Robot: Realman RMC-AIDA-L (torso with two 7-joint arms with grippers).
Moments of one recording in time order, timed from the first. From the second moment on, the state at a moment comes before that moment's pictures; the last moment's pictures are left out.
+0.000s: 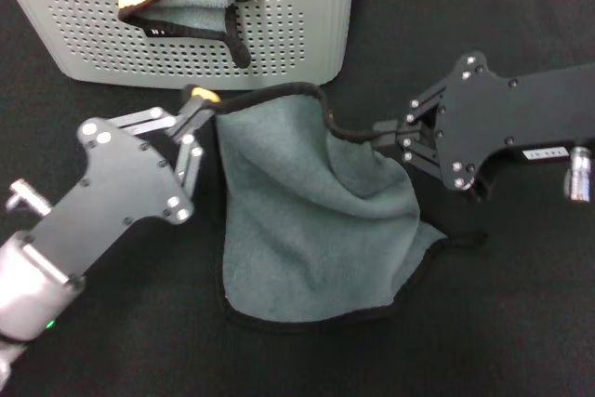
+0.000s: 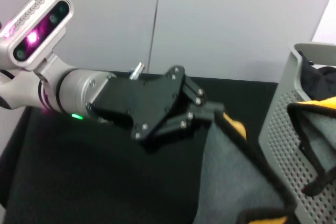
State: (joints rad) left arm -0.23 -2.09 1.62 0.18 0.47 1.79 0.12; right arm 0.29 2.02 -1.50 -1.85 -1.94 -1.43 1.99
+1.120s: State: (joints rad) left arm 0.16 -2.09 1.70 0.49 0.70 2.04 0.25; right arm 0.08 2.02 -1.29 -2.04 -1.54 -1.81 1.98
